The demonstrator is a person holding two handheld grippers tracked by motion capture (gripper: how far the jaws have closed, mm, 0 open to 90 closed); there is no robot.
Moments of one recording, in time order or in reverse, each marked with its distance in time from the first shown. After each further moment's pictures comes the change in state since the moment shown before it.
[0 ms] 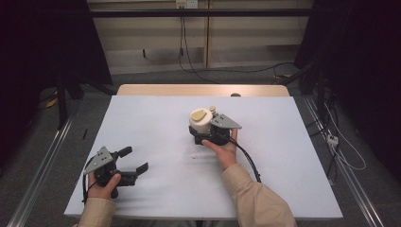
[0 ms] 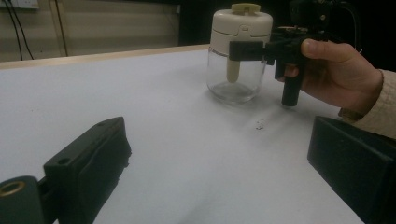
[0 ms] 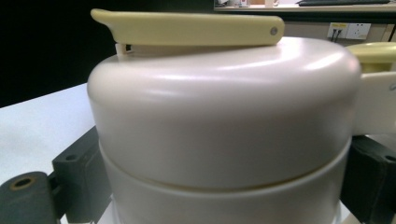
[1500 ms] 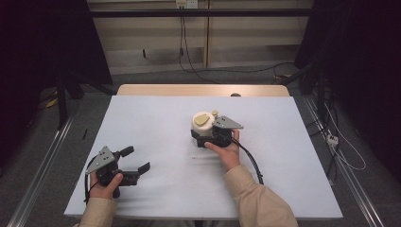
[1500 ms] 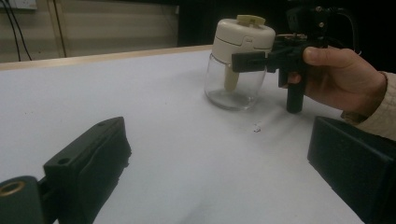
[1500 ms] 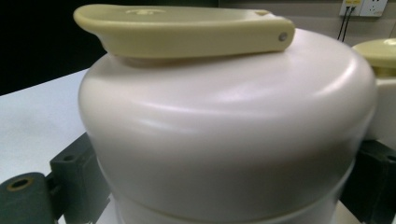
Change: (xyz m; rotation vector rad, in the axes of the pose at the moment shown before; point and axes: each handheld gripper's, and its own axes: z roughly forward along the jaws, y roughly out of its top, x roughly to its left) left arm -0.003 0.001 0.004 -0.001 -0.002 -0.001; right arm -0.005 -0.006 -0.006 0.068 0.025 0.025
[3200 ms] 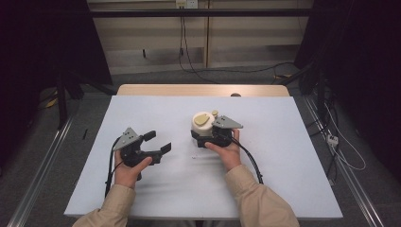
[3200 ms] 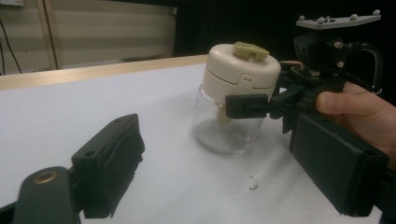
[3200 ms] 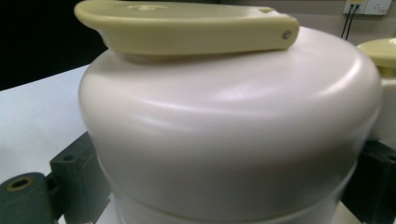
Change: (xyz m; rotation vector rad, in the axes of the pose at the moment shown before) left arm -0.013 0.038 0.070 0.007 -0.007 -0.036; right arm -0.001 0.001 0.000 0.015 0.009 -0.007
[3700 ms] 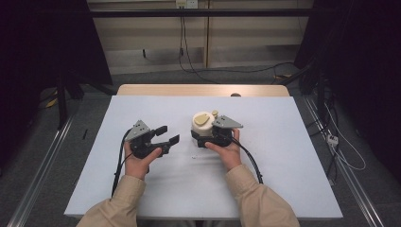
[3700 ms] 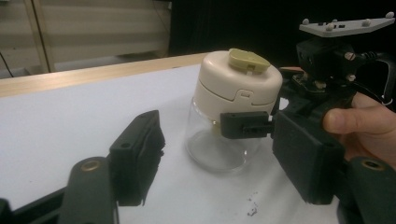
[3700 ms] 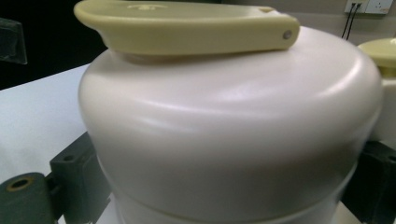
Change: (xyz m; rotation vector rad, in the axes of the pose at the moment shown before) left arm -0.005 0.016 0.031 0.026 -0.016 0.001; right arm 0.000 0.000 0.000 0.003 0.002 -0.001
